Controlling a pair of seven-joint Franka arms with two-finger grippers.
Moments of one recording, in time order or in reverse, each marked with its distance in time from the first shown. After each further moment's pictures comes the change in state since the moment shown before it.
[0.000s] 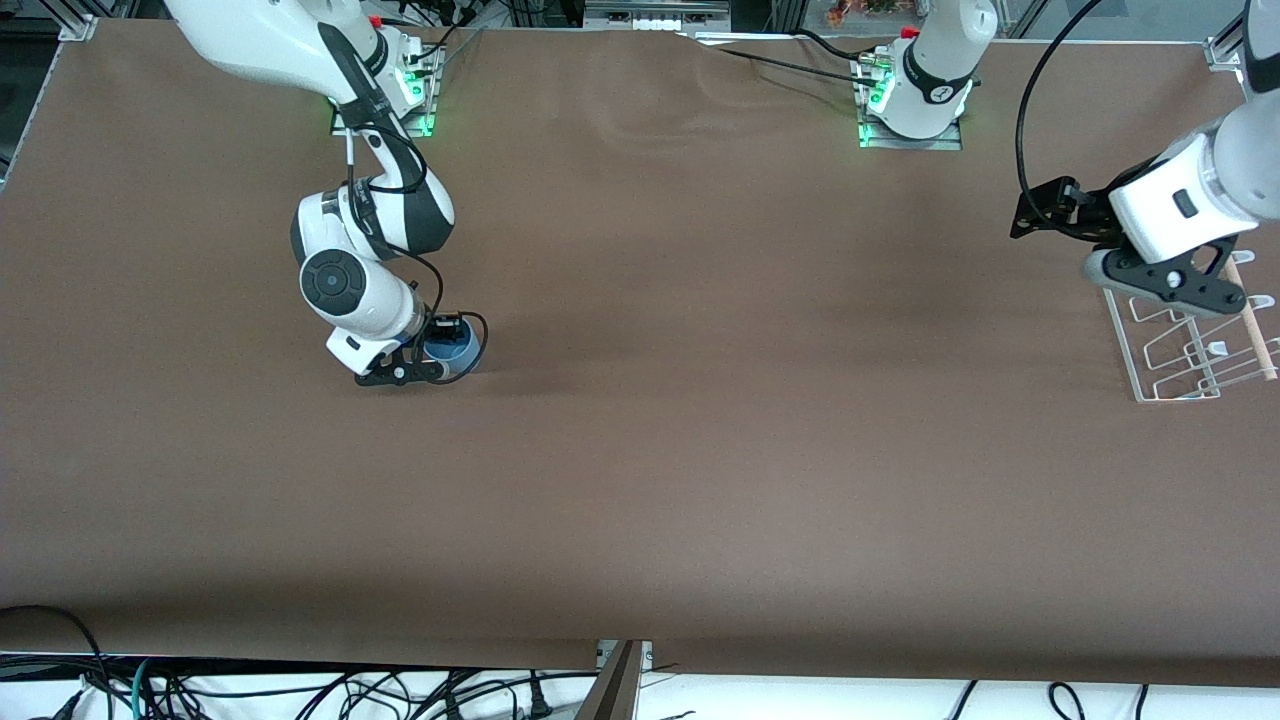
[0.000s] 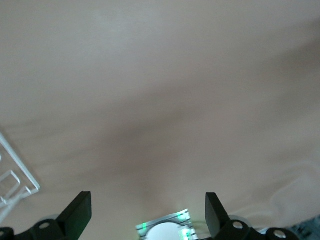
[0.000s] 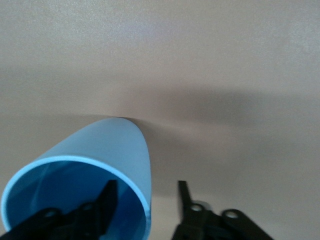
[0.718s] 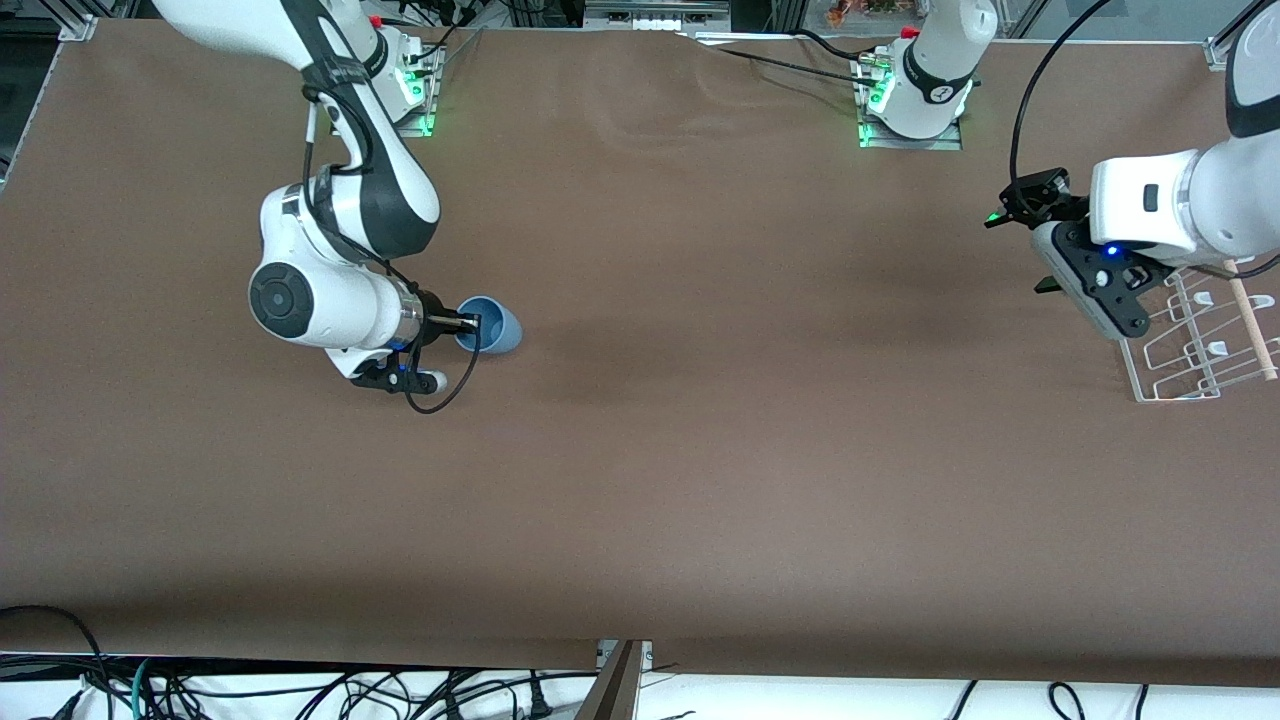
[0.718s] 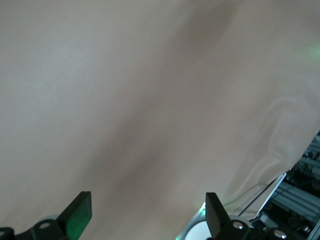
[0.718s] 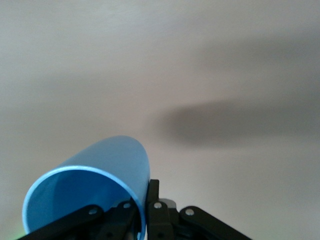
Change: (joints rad) left arm 0.008 0.046 0.003 -0.002 -0.145 0.018 0.508; right arm 0.010 -0.005 0.003 0.319 0.371 -0.389 0.195
